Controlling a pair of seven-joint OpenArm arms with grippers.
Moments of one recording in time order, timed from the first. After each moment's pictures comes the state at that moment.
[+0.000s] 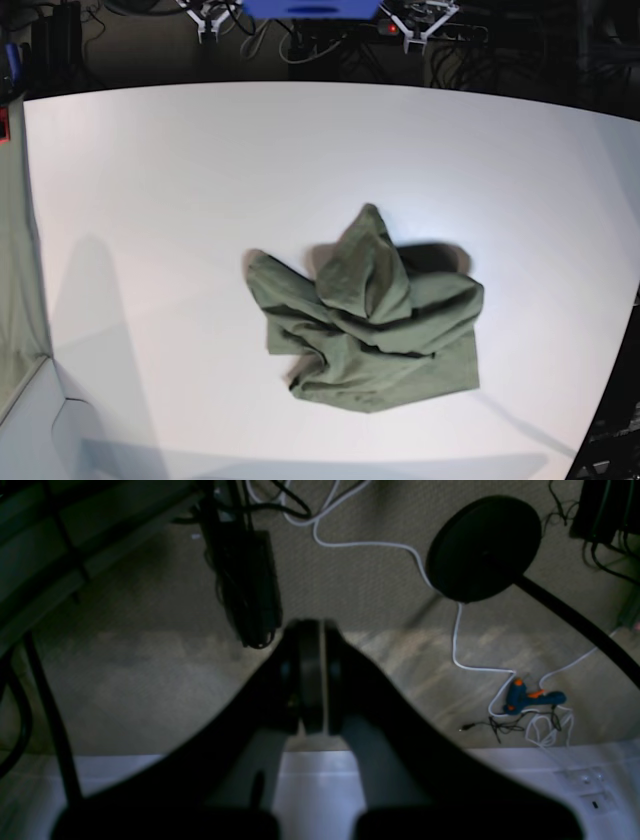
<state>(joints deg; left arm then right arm) 7.1 -1.4 4.5 13.2 -1.7 -0.1 -0.7 -9.1 1.0 2.6 13.3 -0.5 -0.4 -2.9</state>
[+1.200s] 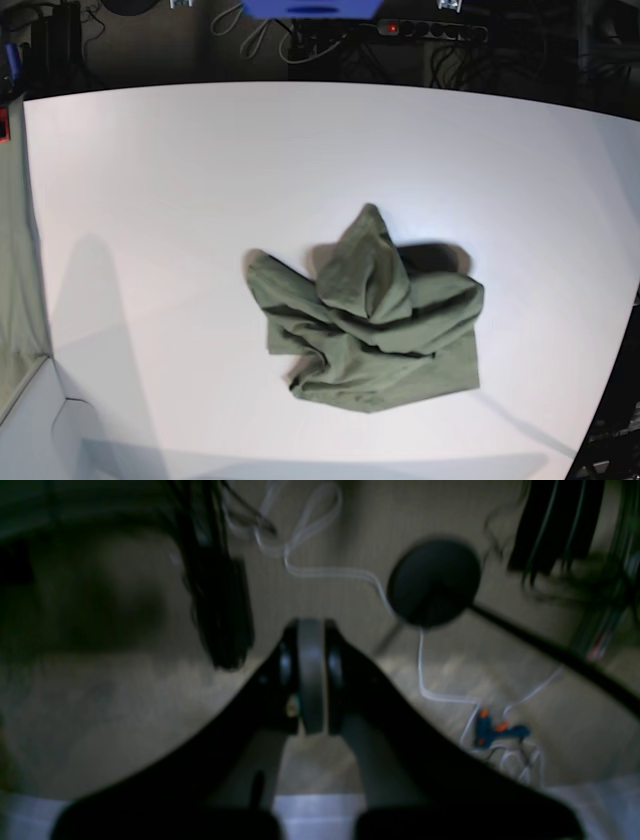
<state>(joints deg) 35.9 -9.2 4.3 51.6 -2.3 0.1 0.3 -37.5 4.6 2.6 52.5 -0.5 0.2 -0.1</state>
